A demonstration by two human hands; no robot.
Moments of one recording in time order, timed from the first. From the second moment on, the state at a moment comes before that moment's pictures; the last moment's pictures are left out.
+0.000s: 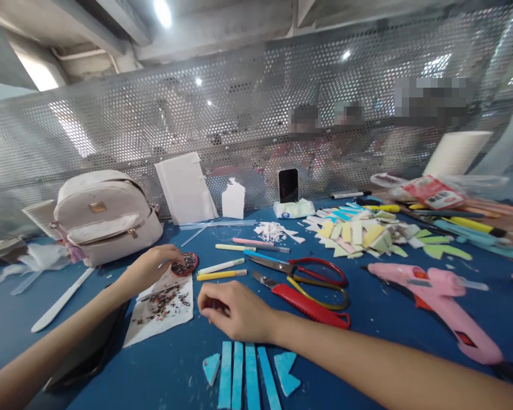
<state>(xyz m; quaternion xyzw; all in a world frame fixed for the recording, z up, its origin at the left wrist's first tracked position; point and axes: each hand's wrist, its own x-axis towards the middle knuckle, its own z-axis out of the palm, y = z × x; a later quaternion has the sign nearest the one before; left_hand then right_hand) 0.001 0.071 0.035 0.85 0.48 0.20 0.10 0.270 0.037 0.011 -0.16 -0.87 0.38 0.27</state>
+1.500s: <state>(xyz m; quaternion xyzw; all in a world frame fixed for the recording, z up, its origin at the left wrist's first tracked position) 0.012 0.076 0.020 0.83 0.53 0.17 0.05 0.271 0.038 0.010 -0.17 -0.88 0.38 0.25</state>
